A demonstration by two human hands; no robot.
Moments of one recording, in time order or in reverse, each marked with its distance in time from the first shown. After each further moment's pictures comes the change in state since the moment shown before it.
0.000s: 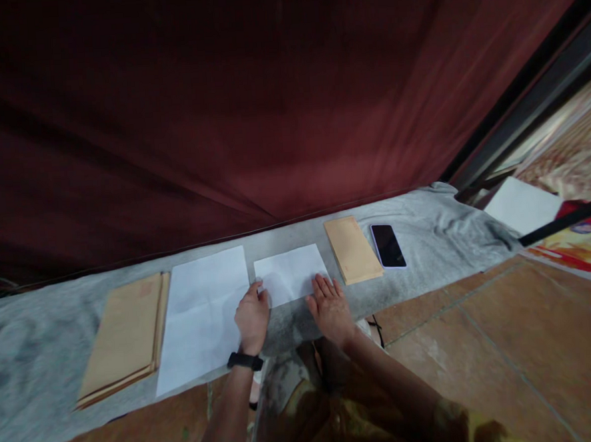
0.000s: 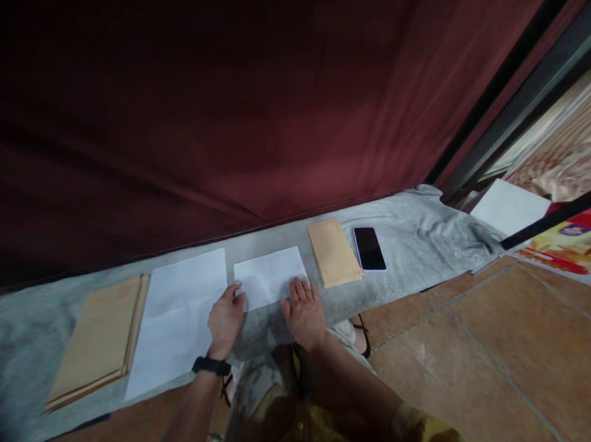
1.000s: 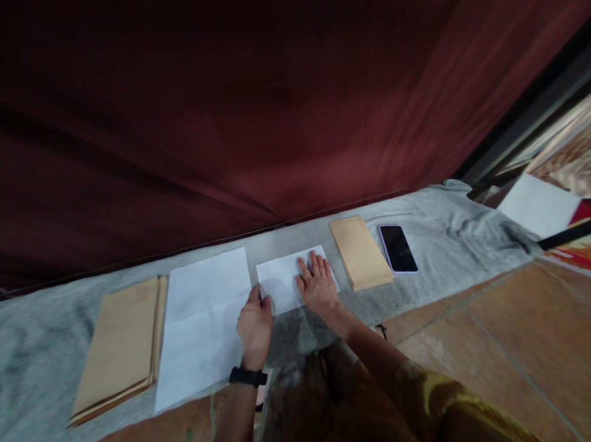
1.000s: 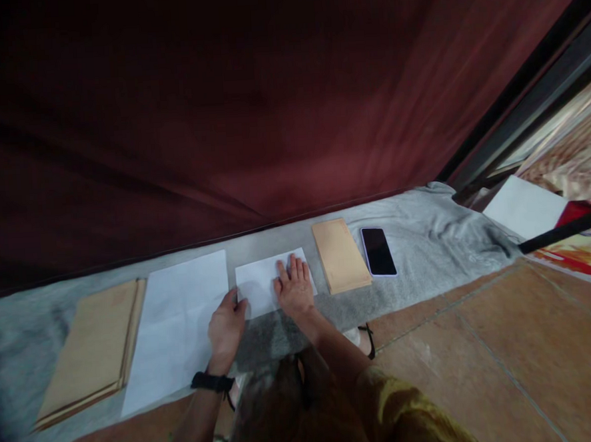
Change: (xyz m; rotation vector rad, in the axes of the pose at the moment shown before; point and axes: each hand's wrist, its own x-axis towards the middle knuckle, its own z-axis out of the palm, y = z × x) left_hand 0.012 -0.005 0.005 -0.002 -0.071 -0.084; right_hand 0.079 -0.007 0.037 -0.015 0.031 0.056
